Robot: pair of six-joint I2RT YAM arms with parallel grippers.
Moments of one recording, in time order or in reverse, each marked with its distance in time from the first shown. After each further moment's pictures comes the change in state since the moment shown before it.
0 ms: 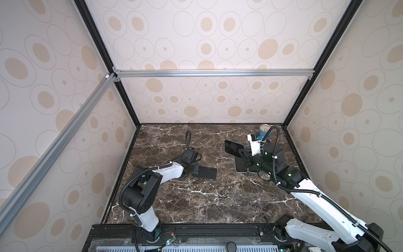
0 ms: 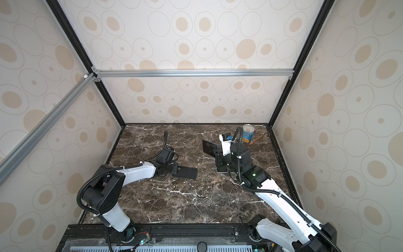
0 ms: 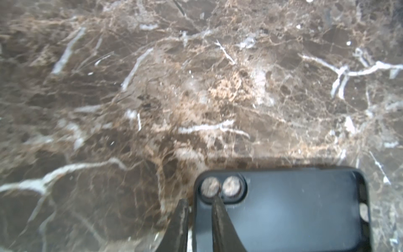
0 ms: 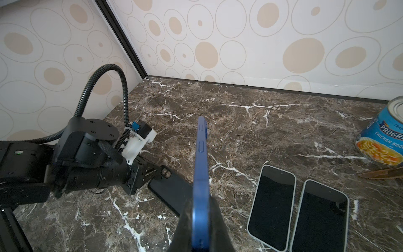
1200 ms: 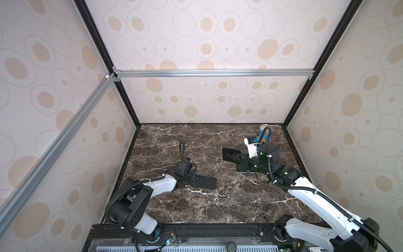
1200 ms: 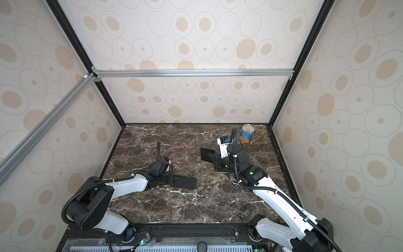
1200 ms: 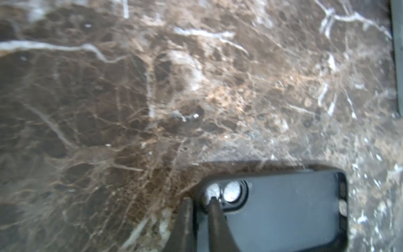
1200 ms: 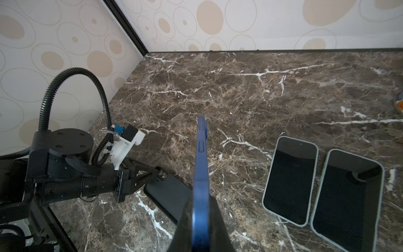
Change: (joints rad) left arm -0.032 -0.214 -0.276 0.084 0.132 -0.159; right arm 0.000 0.054 -0.016 -0.070 -0.089 0.103
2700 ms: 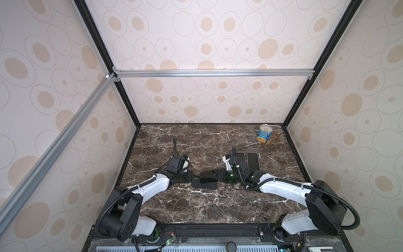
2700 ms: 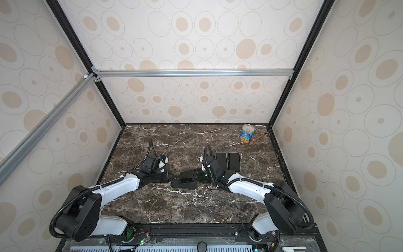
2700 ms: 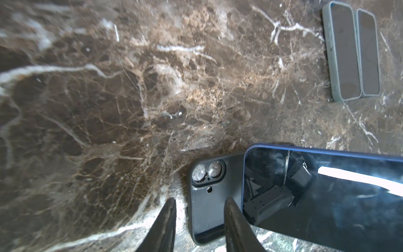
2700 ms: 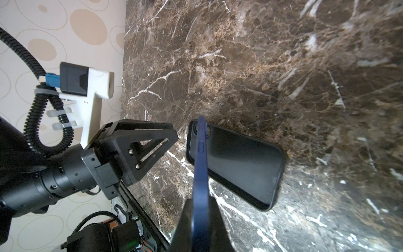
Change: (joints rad) left arm 0.121 -0.106 0.012 -0.105 0.212 0.137; right arm 0.219 0.369 -0.156 0.366 -0.148 0.599
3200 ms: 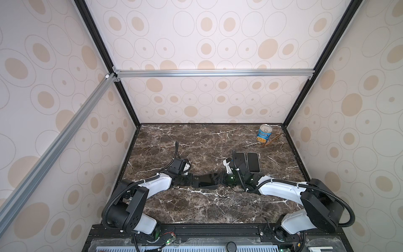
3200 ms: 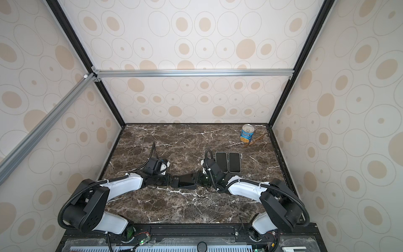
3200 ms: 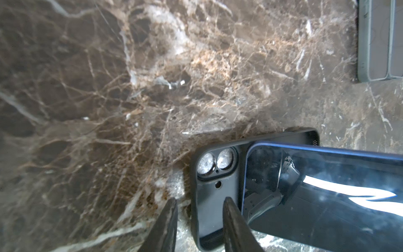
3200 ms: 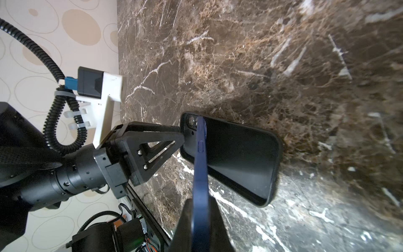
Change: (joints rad) left arm 0.000 0.078 -0.017 0.020 0.048 -0.014; right arm 0.000 0.031 -0.065 0.093 -0.036 0.074
